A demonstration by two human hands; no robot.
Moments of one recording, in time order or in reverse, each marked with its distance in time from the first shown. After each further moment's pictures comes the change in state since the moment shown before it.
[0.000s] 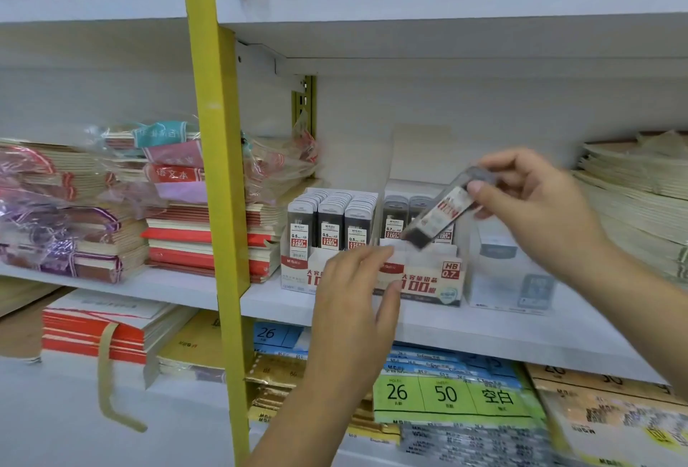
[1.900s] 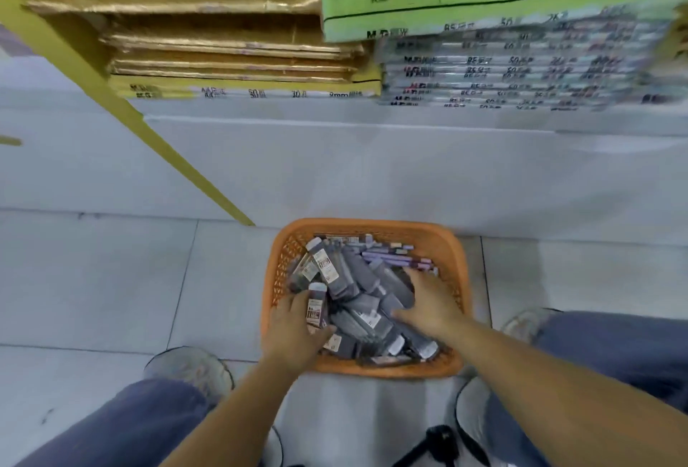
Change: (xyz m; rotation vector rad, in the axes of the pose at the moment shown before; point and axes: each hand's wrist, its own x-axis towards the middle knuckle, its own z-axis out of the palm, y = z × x) left_hand -0.435 -0.154 0.053 0.337 -1.213 -0.919; right_hand -0.489 0.251 0.152 -0.452 -0.955 1.106
